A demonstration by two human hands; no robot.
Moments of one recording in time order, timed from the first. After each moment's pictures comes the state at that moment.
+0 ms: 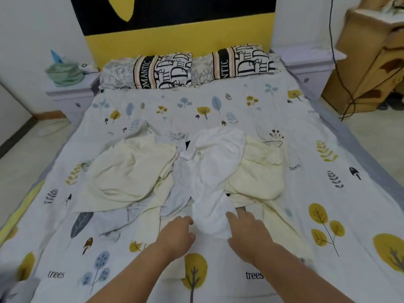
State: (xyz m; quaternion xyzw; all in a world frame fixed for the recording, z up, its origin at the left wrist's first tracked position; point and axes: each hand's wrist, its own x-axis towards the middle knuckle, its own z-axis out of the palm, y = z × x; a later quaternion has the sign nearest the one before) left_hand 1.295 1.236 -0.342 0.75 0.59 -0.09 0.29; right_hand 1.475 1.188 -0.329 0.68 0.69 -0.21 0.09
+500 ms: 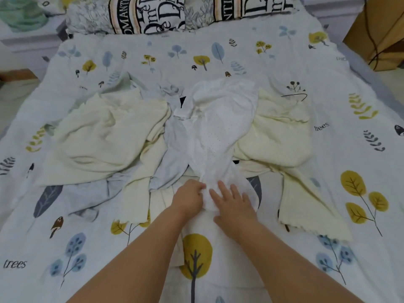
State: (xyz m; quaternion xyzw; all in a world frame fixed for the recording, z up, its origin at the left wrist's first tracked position) left_hand 1.315 1.301 -0.475 0.73 0.59 -0.01 0.35; right_hand 1.443 1.237 -0.483 0.66 0.70 -0.23 0.10
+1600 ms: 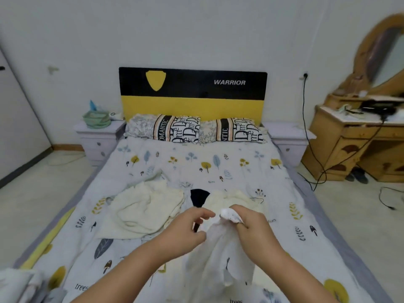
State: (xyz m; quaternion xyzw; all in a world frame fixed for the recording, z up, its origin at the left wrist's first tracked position) left_hand 1.273 1.143 -0.066 0.75 0.46 0.21 0.42; right_hand 1.443 1.097 -0.052 0.61 0.64 -0.29 -0.36
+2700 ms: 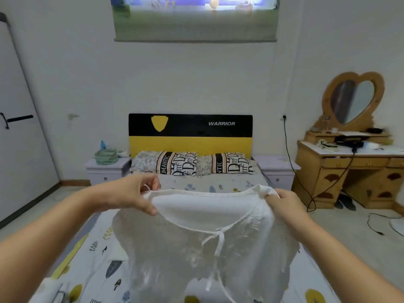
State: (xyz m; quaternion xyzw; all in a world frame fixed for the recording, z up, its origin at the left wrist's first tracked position) left_hand 1.162 1.057 0.143 0.79 0.44 0.15 0.40; right_hand 1.504 0.994 0.087 0.70 0.51 -0.22 -0.45
